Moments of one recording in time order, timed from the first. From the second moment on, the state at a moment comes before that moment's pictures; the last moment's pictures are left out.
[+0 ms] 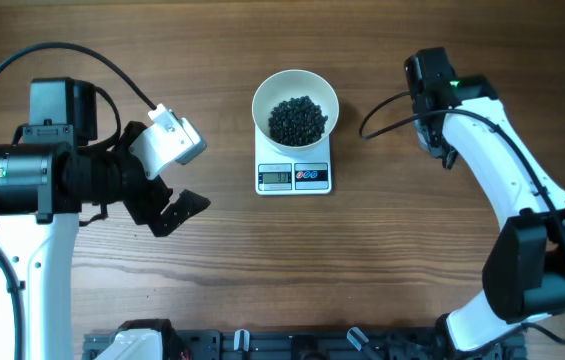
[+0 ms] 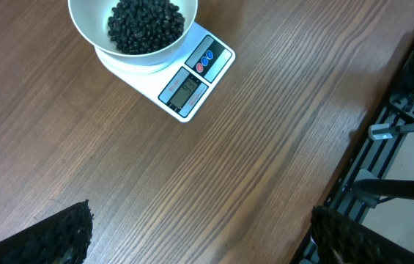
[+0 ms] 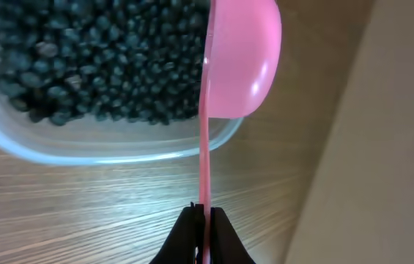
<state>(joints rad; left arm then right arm) 0.01 1.28 1.54 -1.52 0.53 0.88 0.17 1.78 1.37 -1.03 0.72 -0.16</state>
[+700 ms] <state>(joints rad) 0.01 1.28 1.54 -1.52 0.53 0.88 0.17 1.83 1.37 -1.03 0.58 -0.32</state>
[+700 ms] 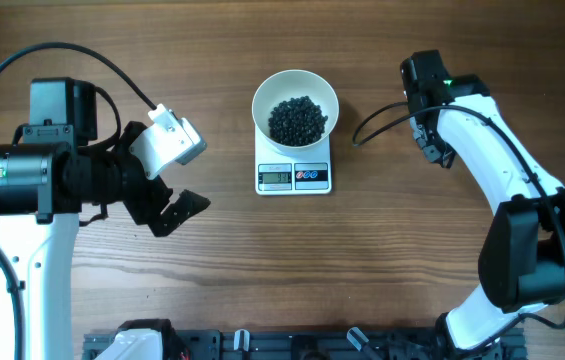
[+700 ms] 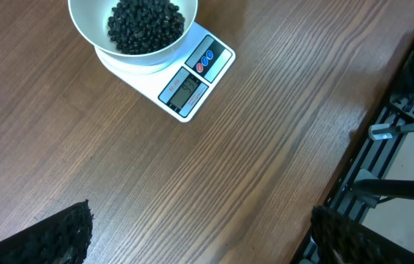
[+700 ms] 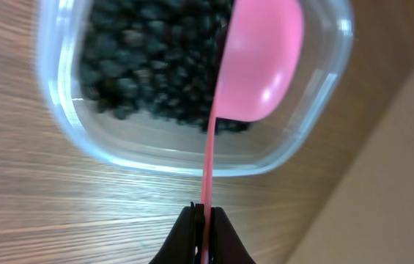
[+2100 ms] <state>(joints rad) 0.01 1.28 1.54 -1.52 0.53 0.88 -0.20 1.76 1.37 -1.07 -0.18 -0.21</state>
